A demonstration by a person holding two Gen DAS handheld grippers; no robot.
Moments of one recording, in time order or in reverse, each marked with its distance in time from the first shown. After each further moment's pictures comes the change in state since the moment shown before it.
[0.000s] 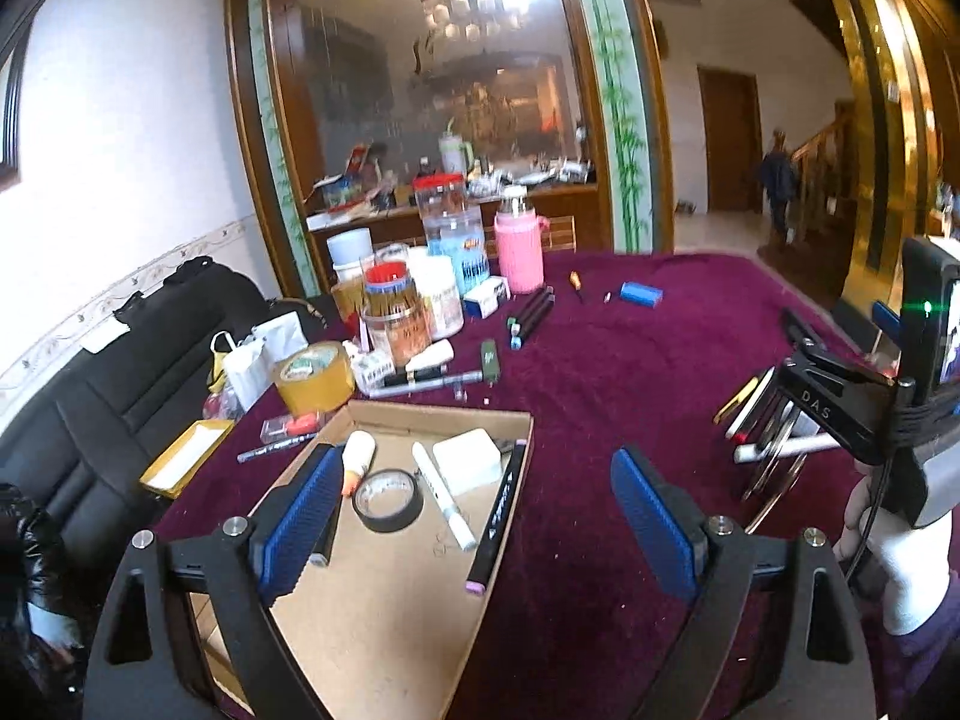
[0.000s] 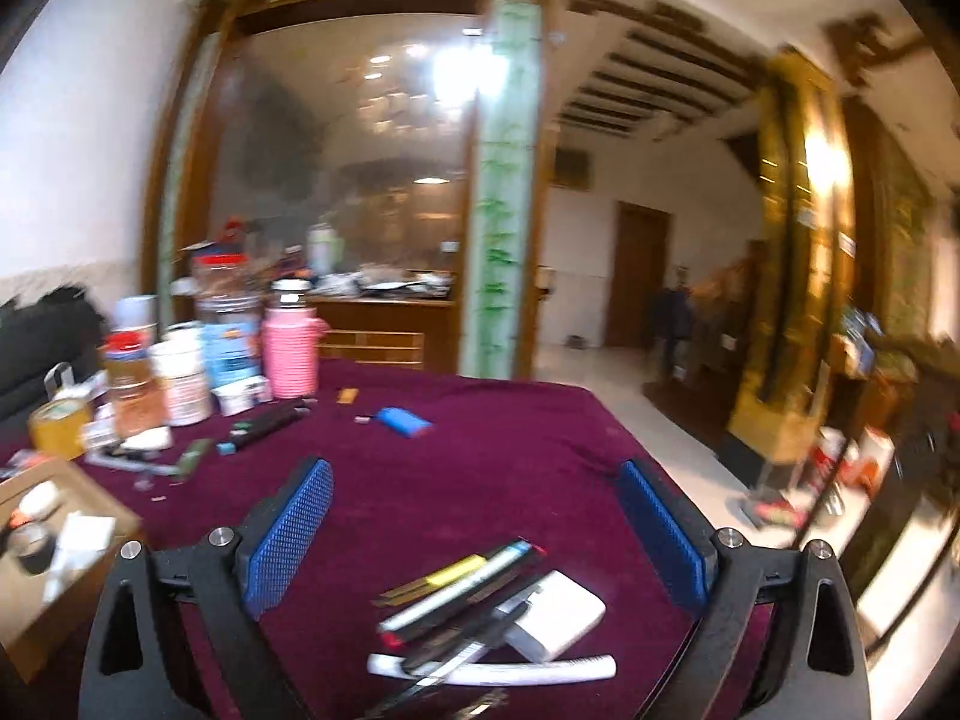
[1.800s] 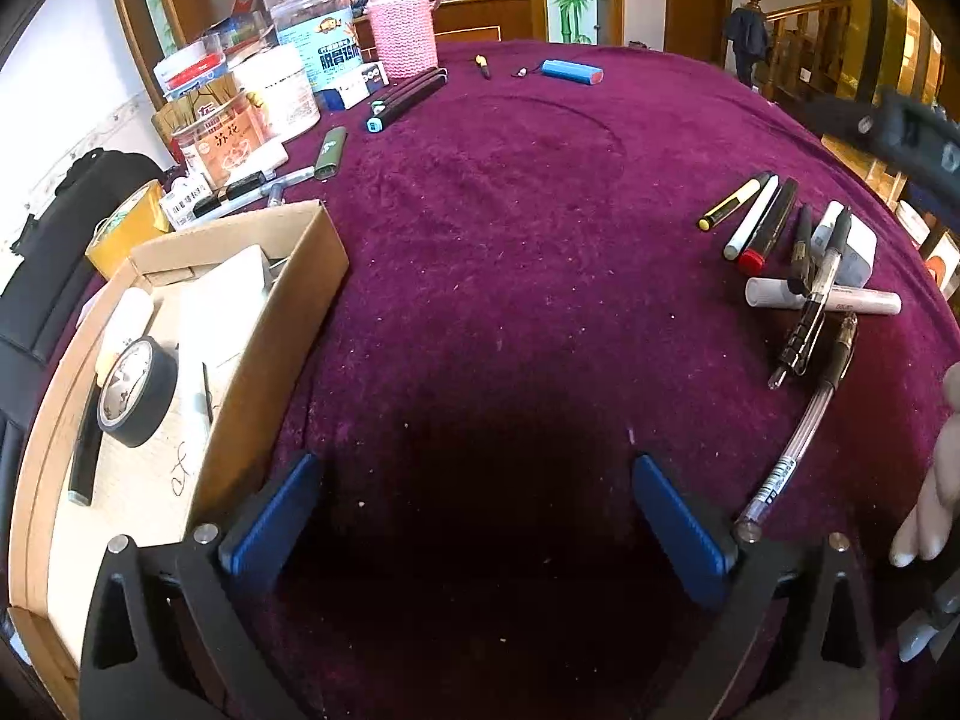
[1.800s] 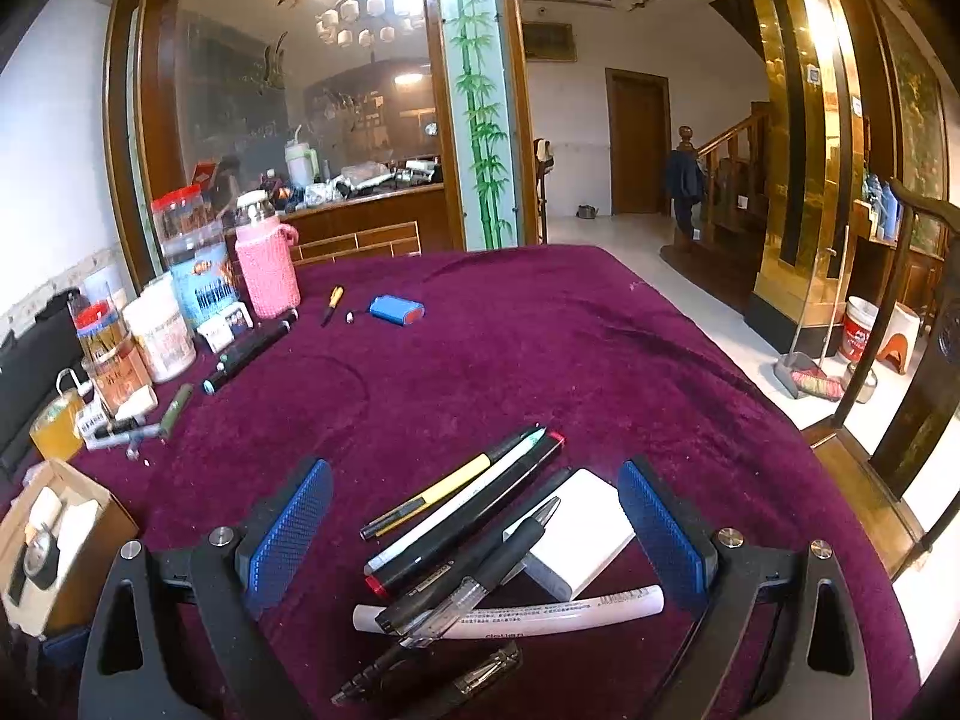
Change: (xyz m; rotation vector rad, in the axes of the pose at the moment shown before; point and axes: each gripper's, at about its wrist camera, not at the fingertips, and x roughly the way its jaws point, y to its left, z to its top) left arm 0.142 -0.082 -0.058 0.059 0.428 -0.163; right arm 0.050 -0.027 -0.019 0.156 0.272 0.094
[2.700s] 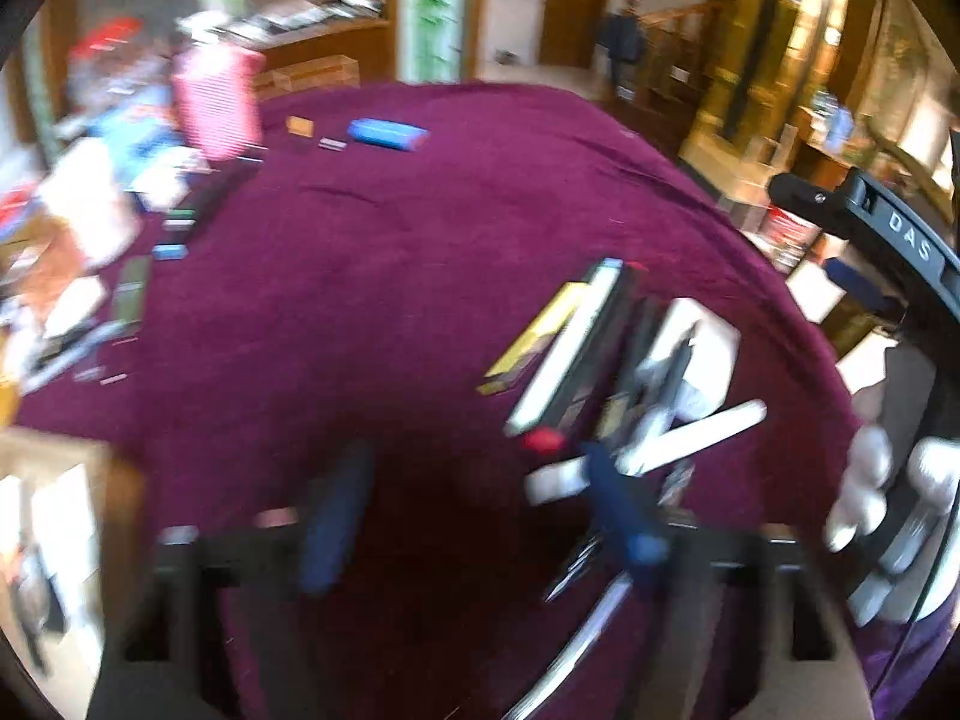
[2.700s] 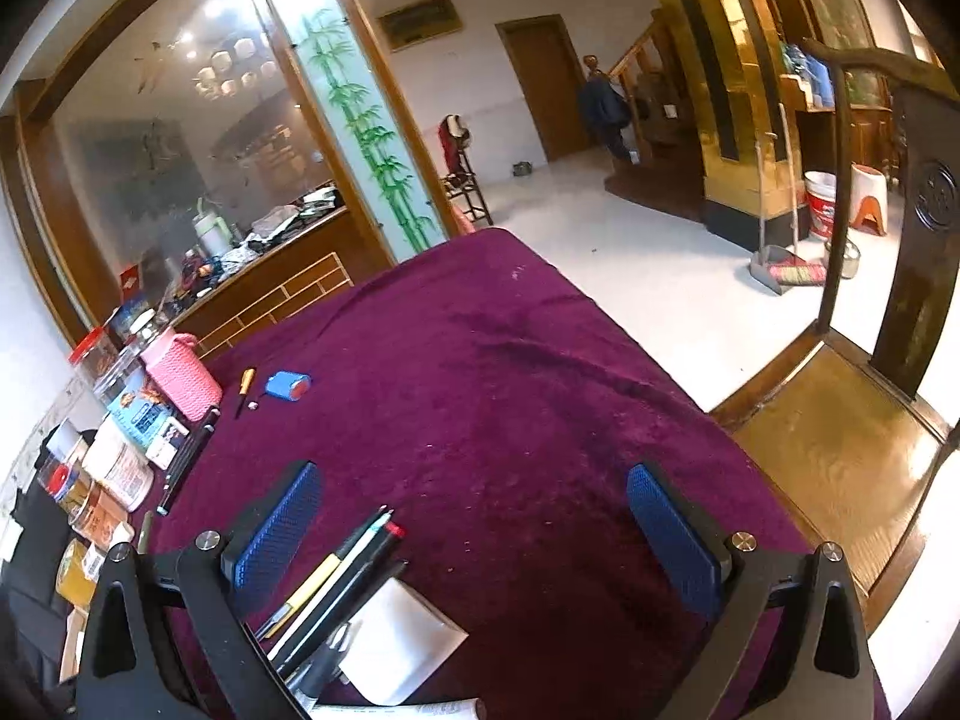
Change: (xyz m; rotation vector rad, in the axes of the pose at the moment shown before) left arm 0.013 -0.073 0.094 0.147 -0.008 -0.355; right arm 0.032 -0.133 0.036 0.324 0.074 -0.024
